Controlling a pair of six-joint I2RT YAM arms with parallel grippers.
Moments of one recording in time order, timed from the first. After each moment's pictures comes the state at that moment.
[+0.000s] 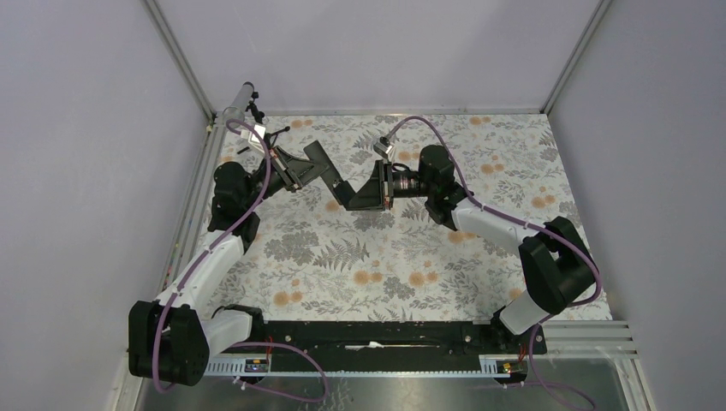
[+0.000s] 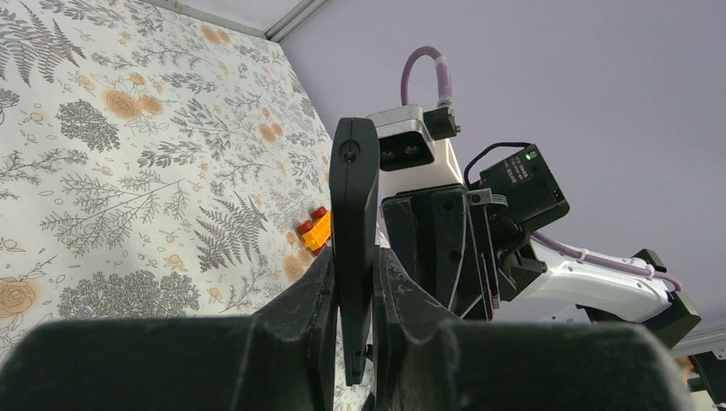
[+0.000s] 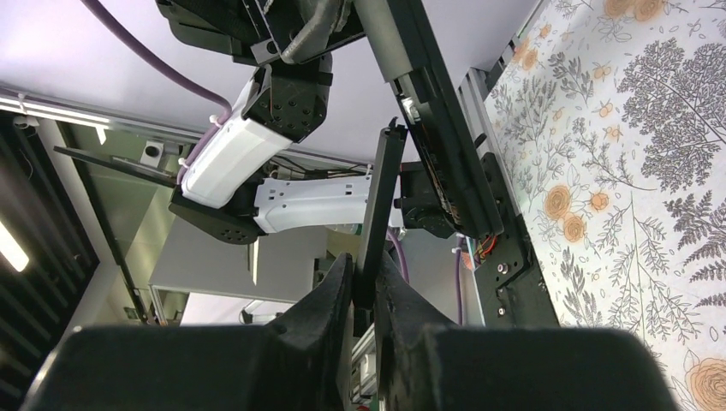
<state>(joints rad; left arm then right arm) -0.16 1.10 0.70 0.51 0.73 -1.00 0.62 1.58 0.98 0.57 -0.98 1.23</state>
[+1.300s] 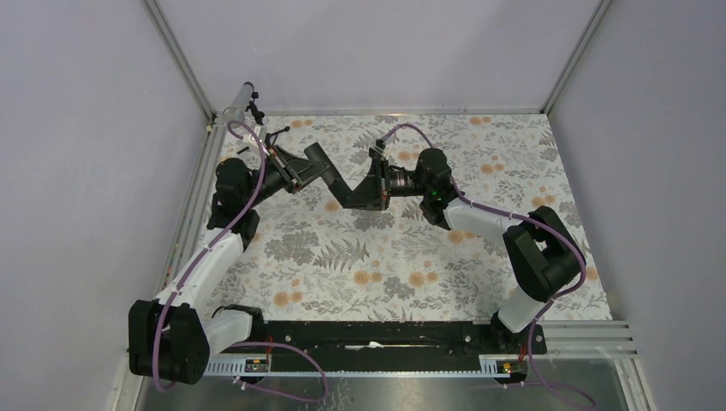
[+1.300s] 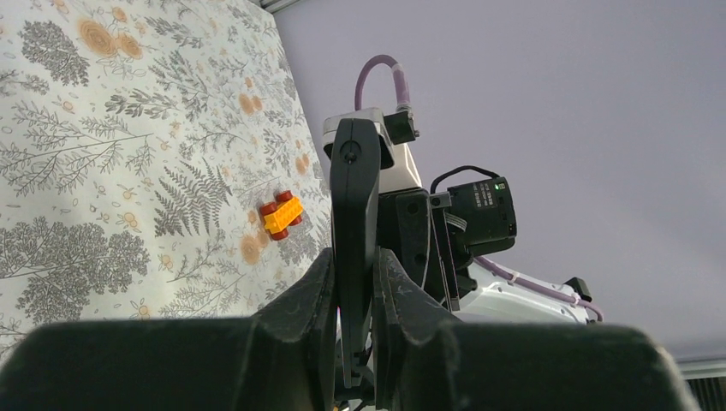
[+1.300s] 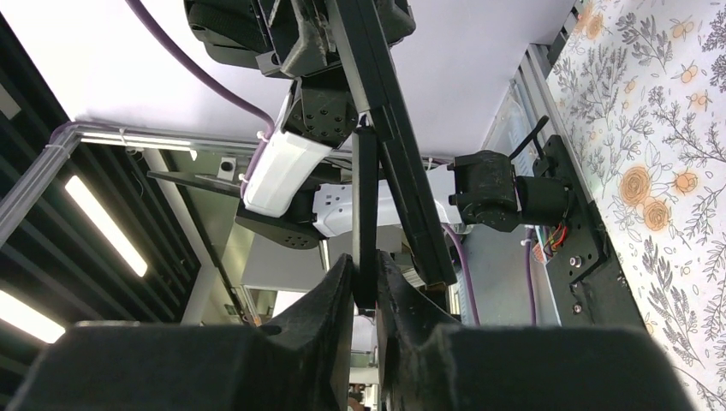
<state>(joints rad) -0.16 1.11 0.72 0.43 0.72 -1.18 0.62 1.67 0.97 0.81 -1.01 1.54</state>
